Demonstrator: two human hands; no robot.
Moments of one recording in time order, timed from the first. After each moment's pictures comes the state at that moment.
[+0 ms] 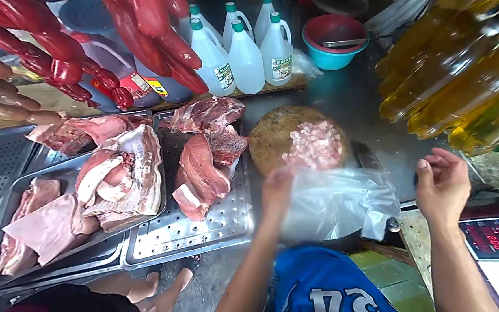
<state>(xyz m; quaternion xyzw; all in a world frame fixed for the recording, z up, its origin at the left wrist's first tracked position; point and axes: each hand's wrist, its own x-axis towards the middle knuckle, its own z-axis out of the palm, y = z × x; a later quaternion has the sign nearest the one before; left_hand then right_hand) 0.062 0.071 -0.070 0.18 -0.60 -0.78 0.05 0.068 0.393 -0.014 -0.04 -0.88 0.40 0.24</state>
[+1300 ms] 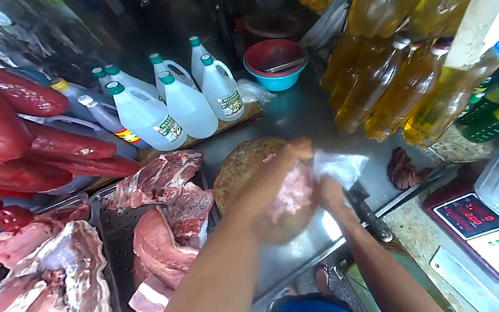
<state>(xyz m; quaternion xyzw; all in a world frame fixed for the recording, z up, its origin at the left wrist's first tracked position) -0.230 0.229 -0.081 -0.37 -0.90 -0.05 -0.23 -0.046 0.296 -0.098 -0.21 -0.94 0.25 -0.14</state>
